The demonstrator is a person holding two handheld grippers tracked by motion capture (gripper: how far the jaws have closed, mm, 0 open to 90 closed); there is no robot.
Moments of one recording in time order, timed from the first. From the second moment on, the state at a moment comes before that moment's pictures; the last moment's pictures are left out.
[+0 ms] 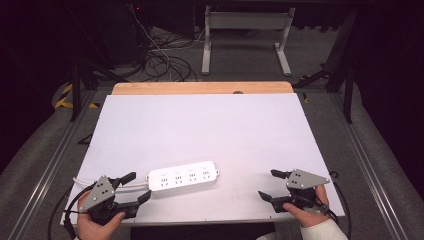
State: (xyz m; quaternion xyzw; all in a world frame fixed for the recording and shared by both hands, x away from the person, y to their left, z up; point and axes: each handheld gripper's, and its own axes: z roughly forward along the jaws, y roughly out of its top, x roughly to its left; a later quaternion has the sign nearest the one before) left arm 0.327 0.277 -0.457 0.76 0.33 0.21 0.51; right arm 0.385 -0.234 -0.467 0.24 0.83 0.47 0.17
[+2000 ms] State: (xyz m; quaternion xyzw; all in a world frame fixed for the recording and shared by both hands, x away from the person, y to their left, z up) left arm 0.361 0.251 -0.422 0.78 0.31 0.18 0.51; right arm 0.386 -0.230 -0.471 0.24 0.84 0.47 0.15
